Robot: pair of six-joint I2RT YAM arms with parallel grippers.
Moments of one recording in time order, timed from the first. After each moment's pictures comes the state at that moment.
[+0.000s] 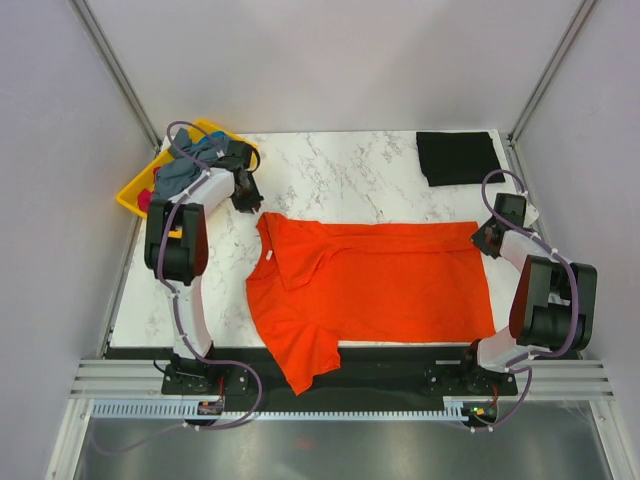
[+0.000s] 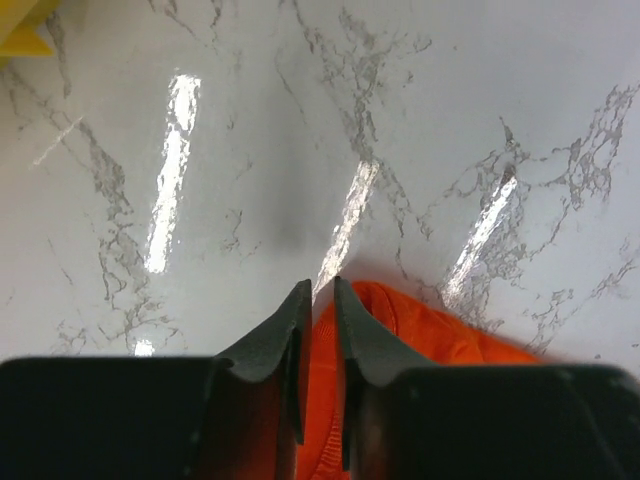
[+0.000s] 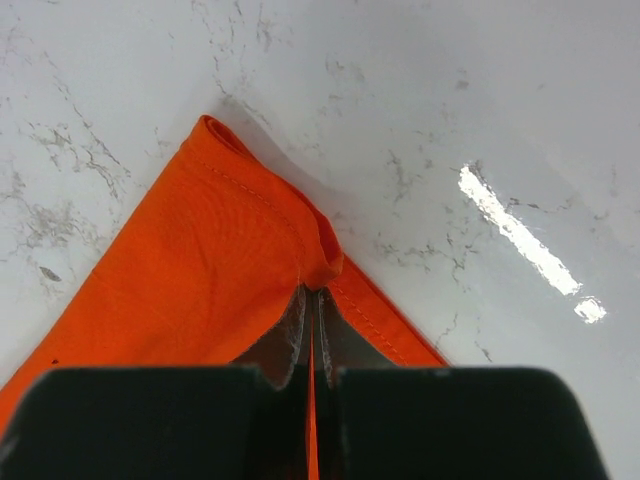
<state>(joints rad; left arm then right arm) -0.16 2.08 1.58 -0.61 -0.09 -0.50 -0.23 1.54 0.81 -0.19 0.14 0.60</state>
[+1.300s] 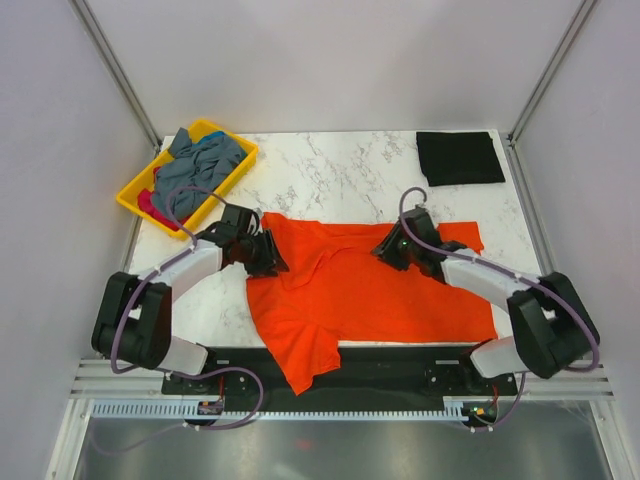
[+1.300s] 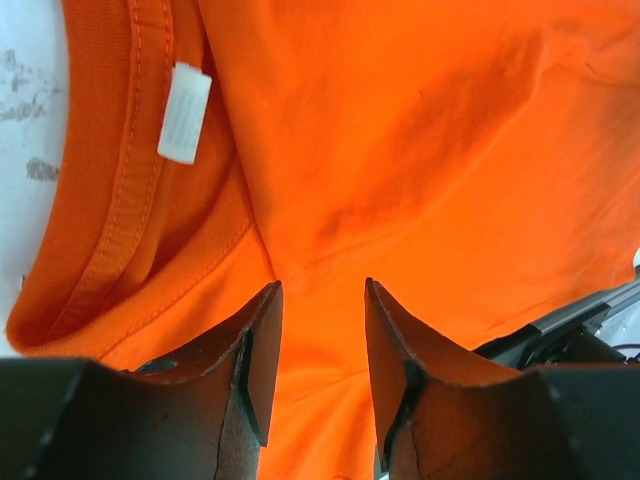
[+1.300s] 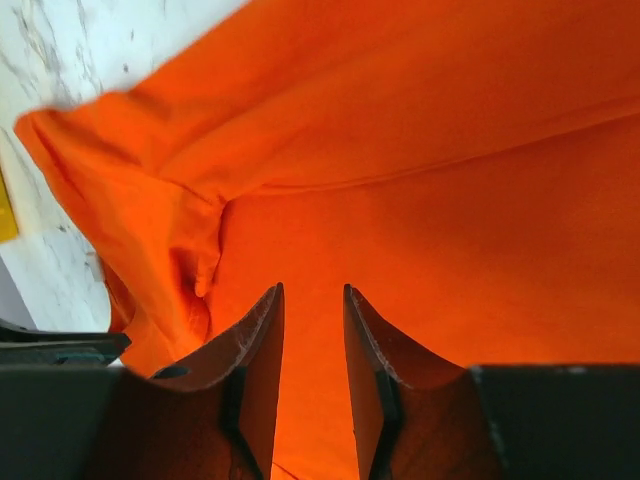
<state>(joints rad) -0.30 1.43 0.78 -0.40 0.35 -0.59 0.44 1.38 0.70 -0.12 -0.02 1.00</state>
